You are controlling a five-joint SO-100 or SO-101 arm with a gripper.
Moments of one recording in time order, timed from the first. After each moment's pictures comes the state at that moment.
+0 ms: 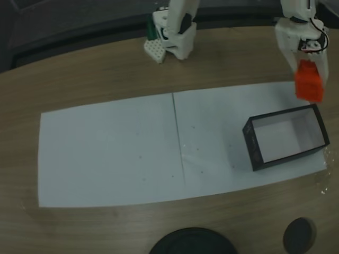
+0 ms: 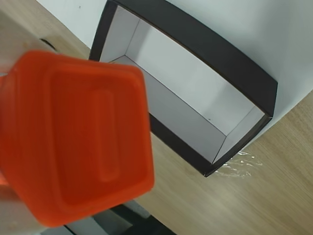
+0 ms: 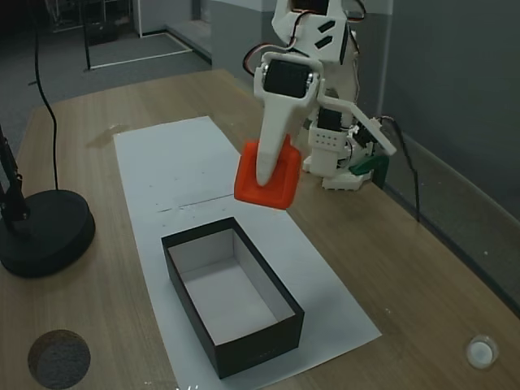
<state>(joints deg) -42.9 80.6 44.7 91.2 -2.3</state>
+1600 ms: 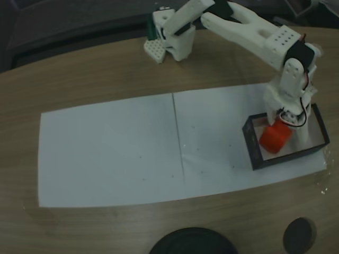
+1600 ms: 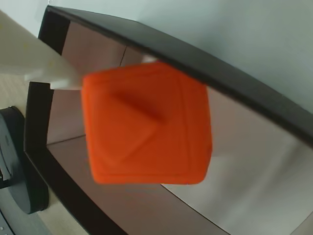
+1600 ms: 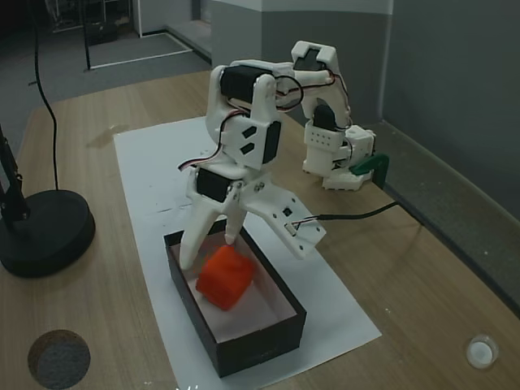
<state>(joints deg) -33.4 60.2 44.7 88.9 1.4</state>
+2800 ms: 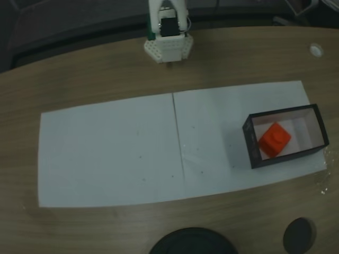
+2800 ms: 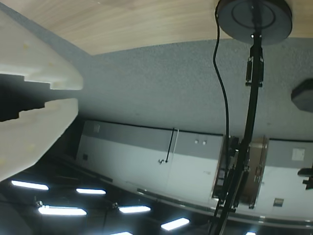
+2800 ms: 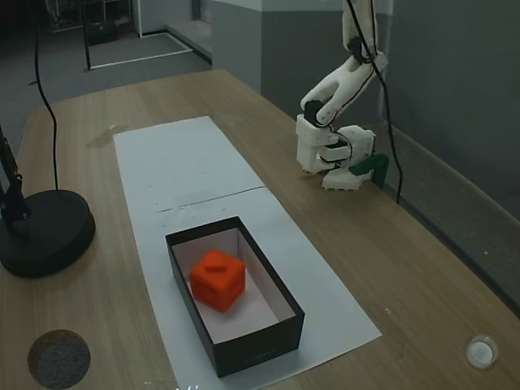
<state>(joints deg) 2.9 147.5 57.5 99.0 -4.0</state>
